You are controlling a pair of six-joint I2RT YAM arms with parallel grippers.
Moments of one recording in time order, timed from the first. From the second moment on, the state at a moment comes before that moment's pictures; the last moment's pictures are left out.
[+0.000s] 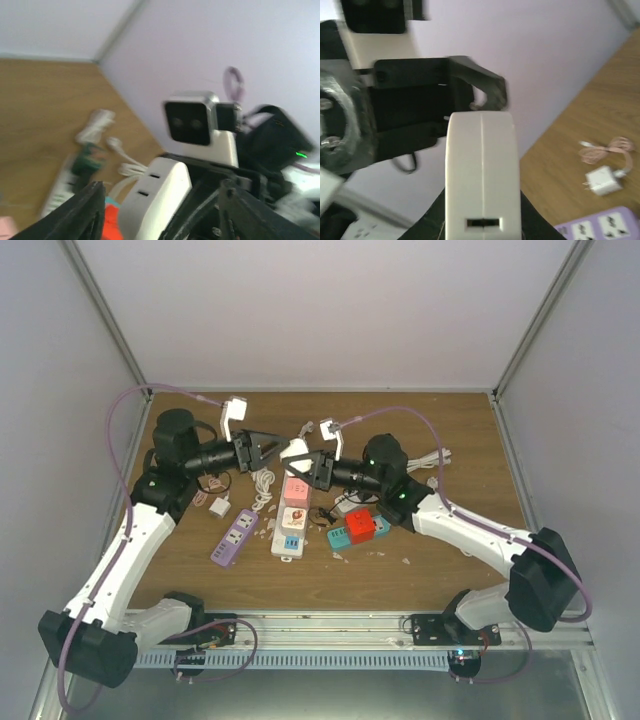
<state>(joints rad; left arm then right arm) -0.26 1.07 1.05 -0.14 0.95 -0.60 0.78 1.39 0.97 0.47 -0.60 0.83</state>
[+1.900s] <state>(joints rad) -0.11 1.21 0.77 -0.41 0.59 -0.43 0.97 1.94 1.57 -0.65 0.35 1.05</state>
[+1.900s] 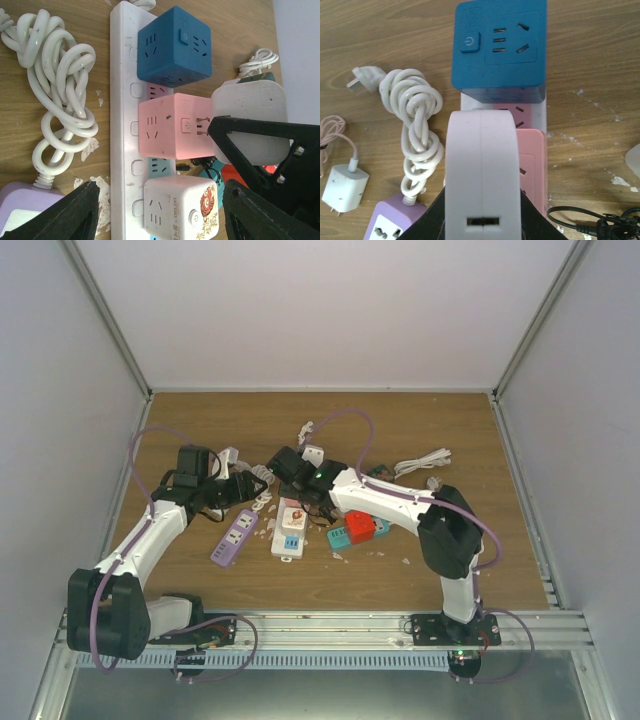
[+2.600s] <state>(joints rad) -0.11 1.22 0.77 -0.40 0.61 -0.43 0.96 1.97 1.60 -0.69 0.35 1.05</state>
